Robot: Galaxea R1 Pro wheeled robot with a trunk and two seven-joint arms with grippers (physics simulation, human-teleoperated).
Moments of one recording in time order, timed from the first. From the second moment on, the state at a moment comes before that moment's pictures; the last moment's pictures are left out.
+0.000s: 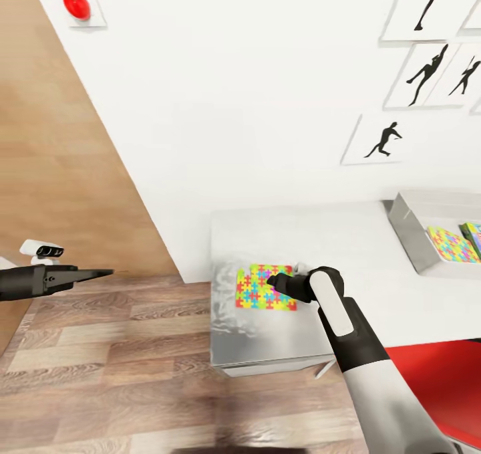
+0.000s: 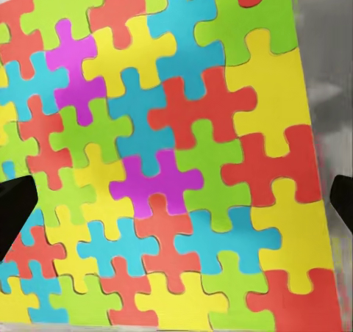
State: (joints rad) left arm -0.63 0.67 0.10 -1.29 0.46 1.02 -1.57; right arm -0.72 0.08 0.15 -1.24 -0.91 0.94 -0.66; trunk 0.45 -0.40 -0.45
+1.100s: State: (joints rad) left arm -0.63 0.67 0.10 -1.29 0.46 1.02 -1.57; right arm -0.72 0.08 0.15 -1.24 -0.91 0.94 -0.66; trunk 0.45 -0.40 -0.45
